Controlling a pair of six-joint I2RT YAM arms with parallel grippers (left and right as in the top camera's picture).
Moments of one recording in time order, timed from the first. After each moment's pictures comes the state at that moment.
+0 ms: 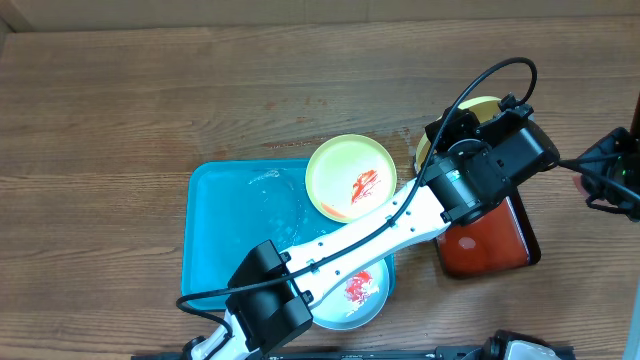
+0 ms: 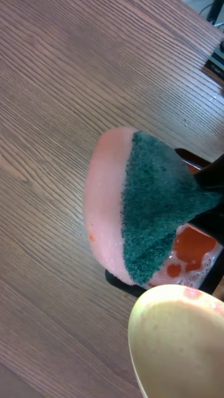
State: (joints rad) left arm -1.07 2.13 2.08 -0.73 -0.87 0.24; right arm -0.24 1.30 1.62 -1.43 0.24 0.65
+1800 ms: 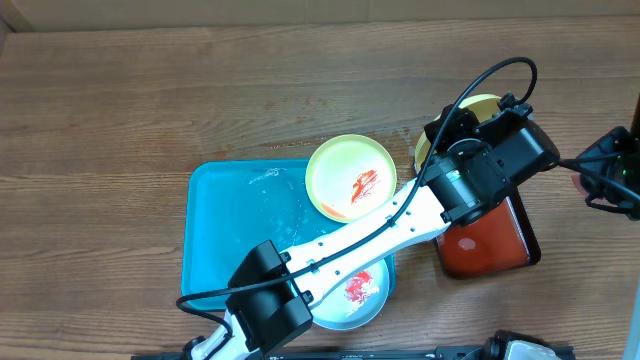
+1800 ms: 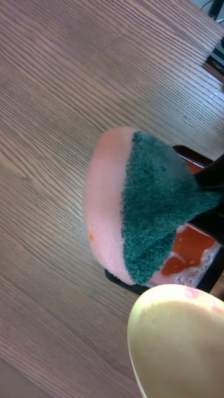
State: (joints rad) left arm -1.07 2.13 2.08 -0.72 -0.89 0.24; right arm -0.24 1.30 1.62 -1.43 0.23 0.64
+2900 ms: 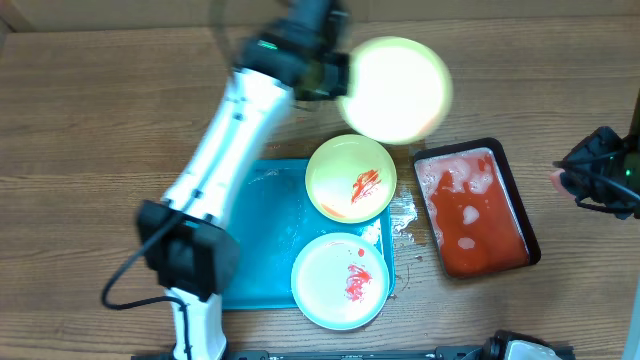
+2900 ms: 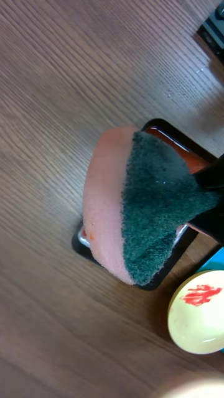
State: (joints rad) left arm -0.34 2.06 2.11 -1.09 0.23 -0.39; right arm -0.24 1.31 1.62 -1.45 0.06 0.60
